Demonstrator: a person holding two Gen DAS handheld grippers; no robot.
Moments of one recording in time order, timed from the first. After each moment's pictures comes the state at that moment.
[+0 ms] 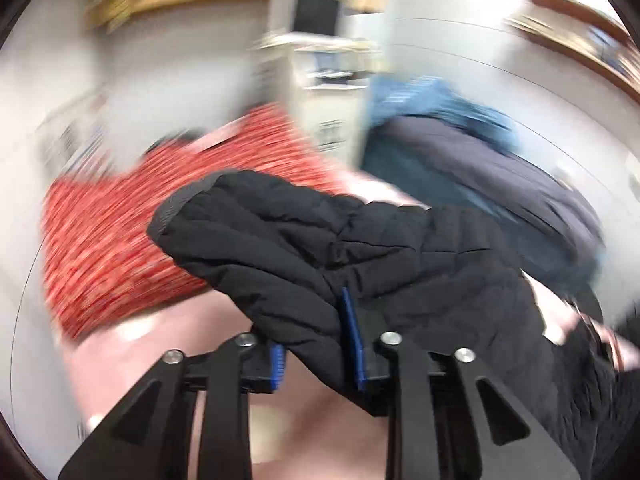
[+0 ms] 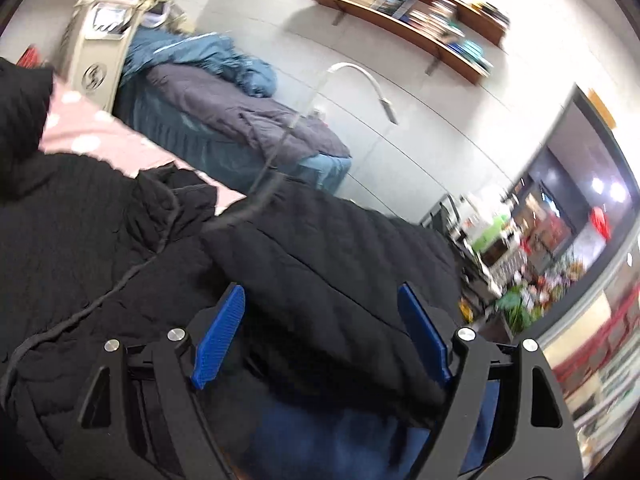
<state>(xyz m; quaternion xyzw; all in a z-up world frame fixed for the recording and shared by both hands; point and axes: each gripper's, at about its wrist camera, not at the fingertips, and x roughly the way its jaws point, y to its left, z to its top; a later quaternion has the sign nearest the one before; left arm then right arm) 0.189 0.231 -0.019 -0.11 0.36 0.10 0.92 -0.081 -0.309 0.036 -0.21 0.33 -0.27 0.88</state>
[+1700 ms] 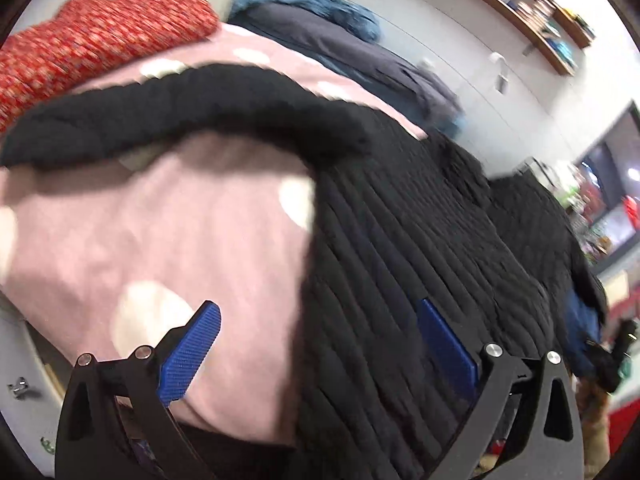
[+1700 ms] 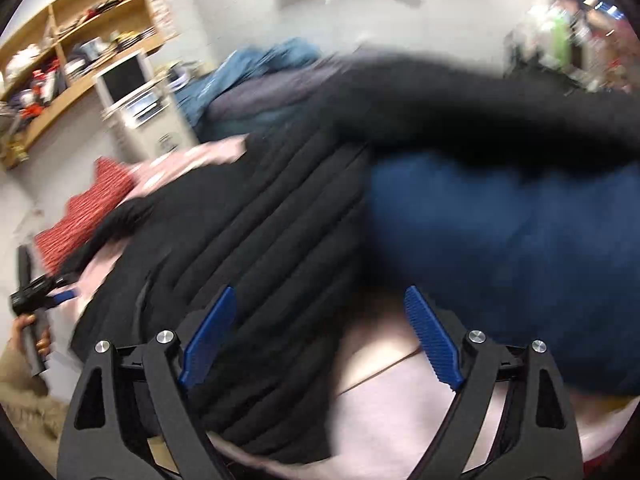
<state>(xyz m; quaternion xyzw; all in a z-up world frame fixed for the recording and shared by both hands) -0.021 0.178 -0.103 -0.14 0.48 -0.25 0.83 -0.226 -0.333 -0.059 0.19 0.38 -0.06 0.90</state>
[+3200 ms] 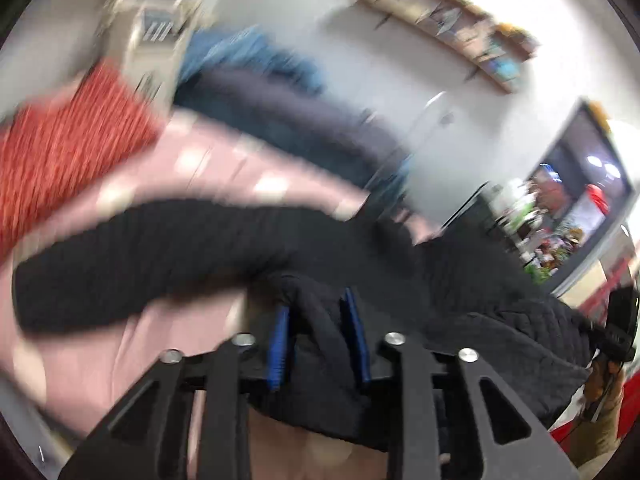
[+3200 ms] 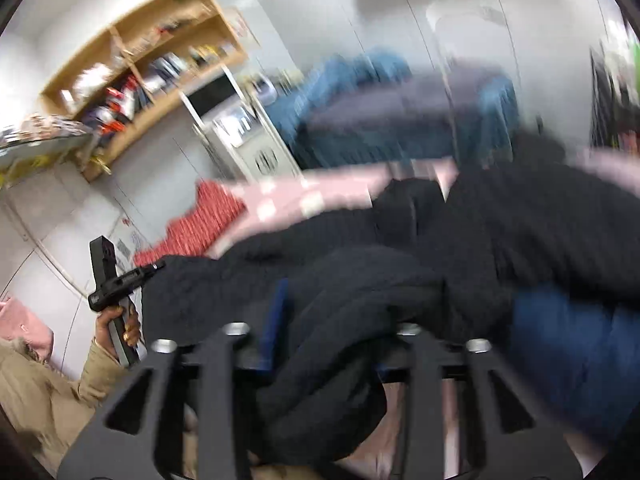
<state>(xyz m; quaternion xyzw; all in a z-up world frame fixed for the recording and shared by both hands) 0.012 0.168 -0.003 -0.14 0.42 -0.28 0.85 -0.171 -0.296 0.052 0.24 0.39 0.04 0.89</state>
